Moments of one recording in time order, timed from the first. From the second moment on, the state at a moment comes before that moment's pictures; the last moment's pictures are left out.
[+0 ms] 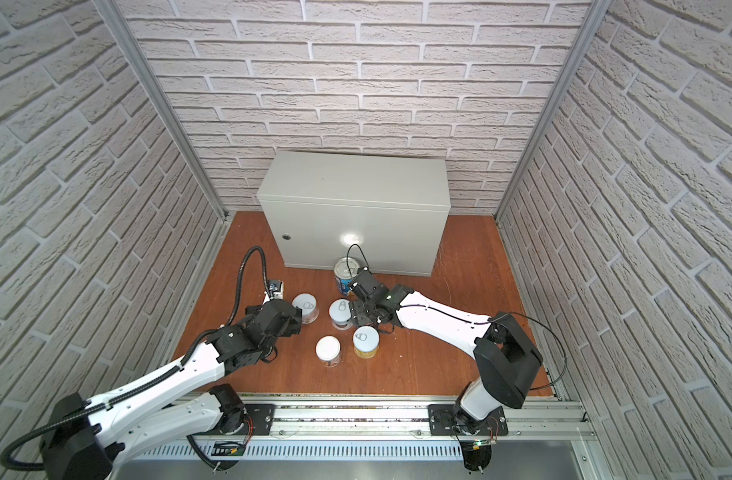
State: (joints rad) left arm -0.79 0.94 0.59 -0.53 -0.65 -0.48; right arm 0.79 1.56 1.09 -0.62 0.18 0.52
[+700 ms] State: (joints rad) left arm -0.79 0.94 0.59 -0.53 -0.65 -0.46; right arm 0.79 1.57 1.14 -0.71 0.18 0.57
